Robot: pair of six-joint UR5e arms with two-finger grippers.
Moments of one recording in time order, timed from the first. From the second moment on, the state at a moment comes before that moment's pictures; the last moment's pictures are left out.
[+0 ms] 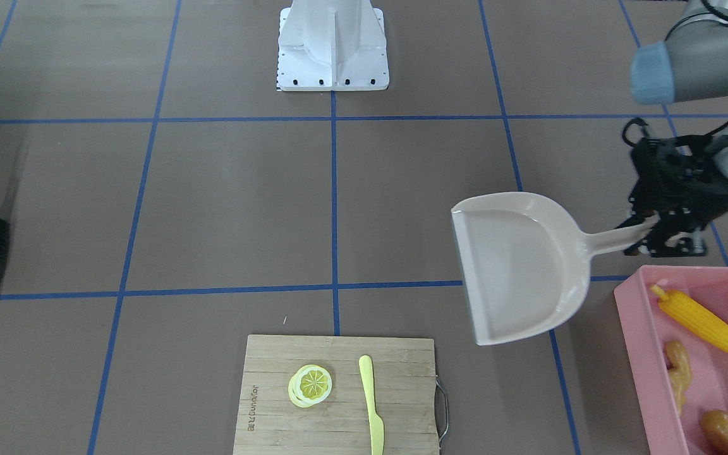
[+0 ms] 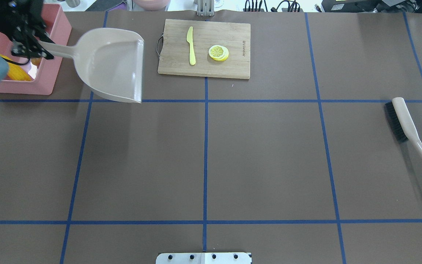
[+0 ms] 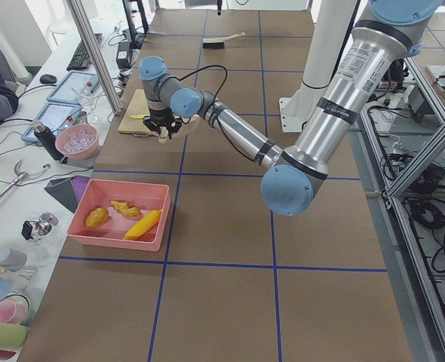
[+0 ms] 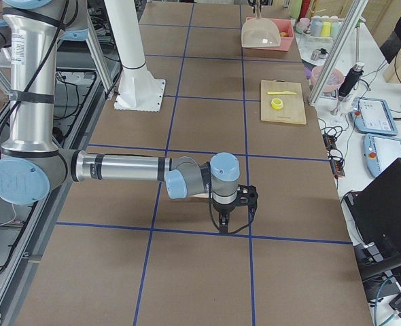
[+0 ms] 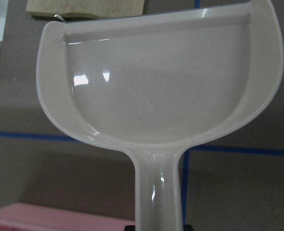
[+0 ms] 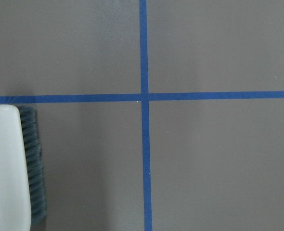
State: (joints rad) left arm -1.09 -2.04 -1.72 -1.59 -2.31 0.85; right arm 1.46 -1.68 1.65 -1.33 2.27 0.26
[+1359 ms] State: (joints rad) left arm -0.68 -1.85 -1.87 -1.93 -1.99 0.47; right arm 1.52 -1.69 1.70 -1.41 2.35 0.27
